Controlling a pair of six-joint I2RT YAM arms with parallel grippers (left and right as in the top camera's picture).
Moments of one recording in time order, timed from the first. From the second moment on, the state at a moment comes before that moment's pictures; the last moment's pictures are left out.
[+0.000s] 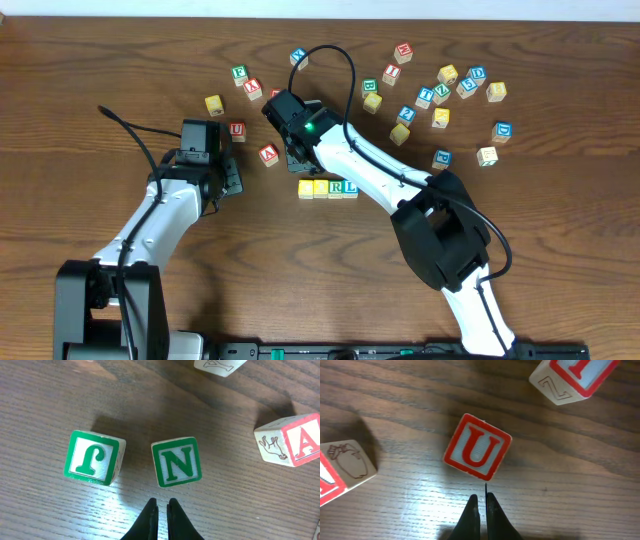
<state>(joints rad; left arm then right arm) -0.08 1.57 0.86 -0.45 -0.04 -0.33 0.74 2.27 1.82 -0.84 0.22 0.57</state>
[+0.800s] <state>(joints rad) -0.08 1.57 0.86 -0.45 -0.04 -0.33 0.74 2.27 1.79 -0.93 0.19 0.62</state>
